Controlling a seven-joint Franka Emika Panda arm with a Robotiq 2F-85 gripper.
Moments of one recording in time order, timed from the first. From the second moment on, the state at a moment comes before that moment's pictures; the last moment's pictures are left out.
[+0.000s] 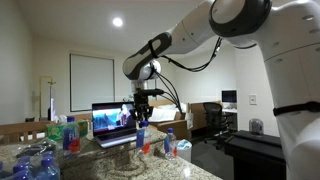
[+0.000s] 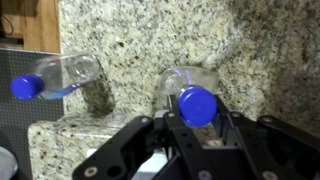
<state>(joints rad) 0.02 0.16 0.00 -1.79 -0.05 1.89 0.09</state>
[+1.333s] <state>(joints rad) 0.28 0.72 0.10 -1.05 -0.05 1.49 0.17</state>
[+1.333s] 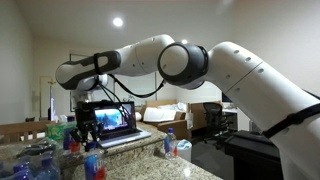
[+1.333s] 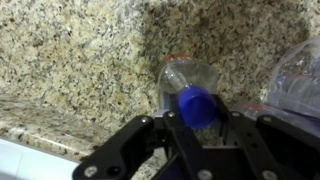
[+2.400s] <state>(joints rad) 0.33 0.76 0.10 -1.05 -0.05 1.61 0.19</state>
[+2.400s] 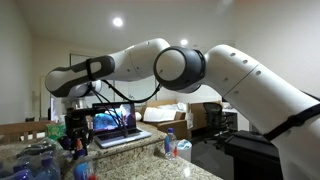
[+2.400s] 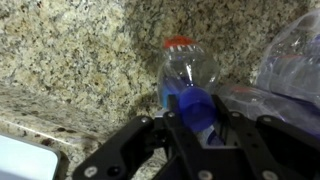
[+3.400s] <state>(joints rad) 0.38 0.36 0.08 -1.53 -0.06 1.89 0.50</state>
